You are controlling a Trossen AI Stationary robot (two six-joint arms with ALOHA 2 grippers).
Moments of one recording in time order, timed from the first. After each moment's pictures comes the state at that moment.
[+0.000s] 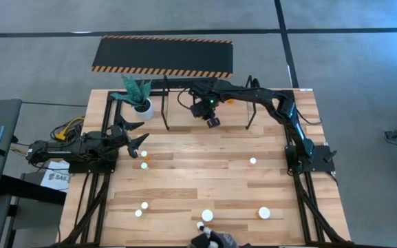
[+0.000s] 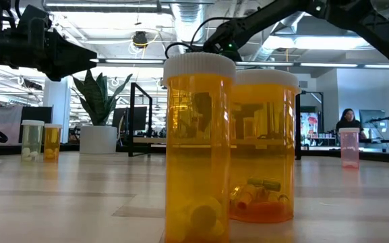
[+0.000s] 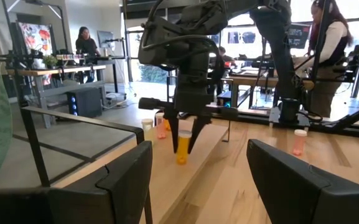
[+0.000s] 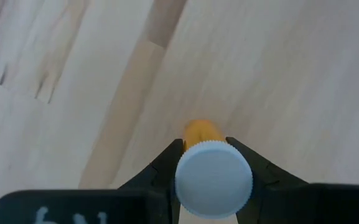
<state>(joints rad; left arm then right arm) 0.01 0.01 0.01 0.08 -0.43 0.03 -0.45 2.21 1.89 -0.95 -0.10 -0.85</state>
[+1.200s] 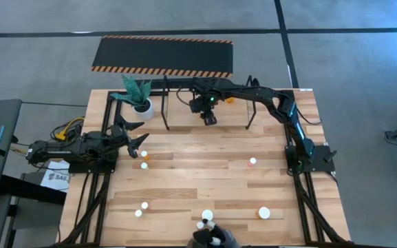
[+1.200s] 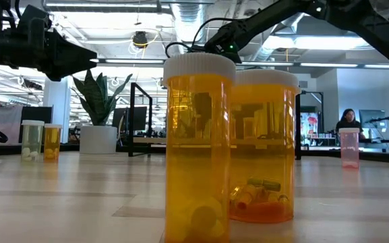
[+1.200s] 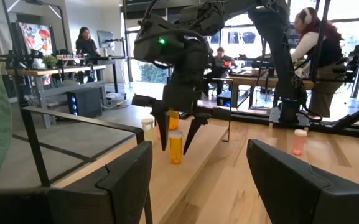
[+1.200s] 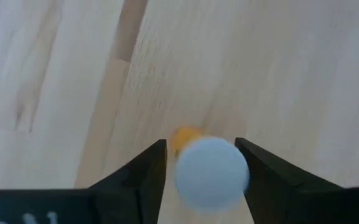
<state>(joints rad) 0.01 0.01 0.01 0.08 -0.43 0.03 -0.47 2.20 1.89 -0.88 -0.12 -0.72</state>
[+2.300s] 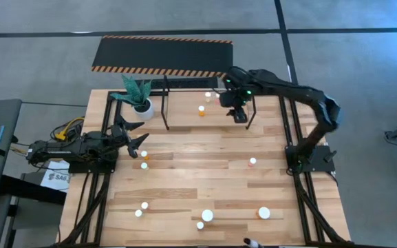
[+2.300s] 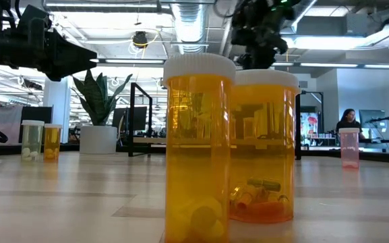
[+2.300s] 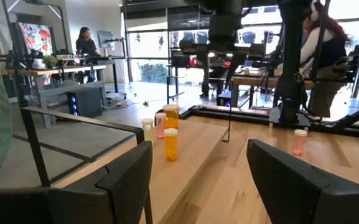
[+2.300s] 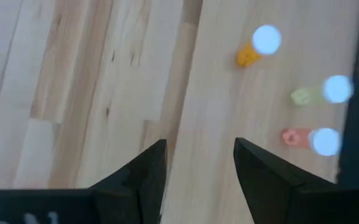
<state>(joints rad) 0.01 0.01 0.01 0.08 -0.43 0.03 -0.52 1.65 1.53 -1.01 -0.21 -0.69</state>
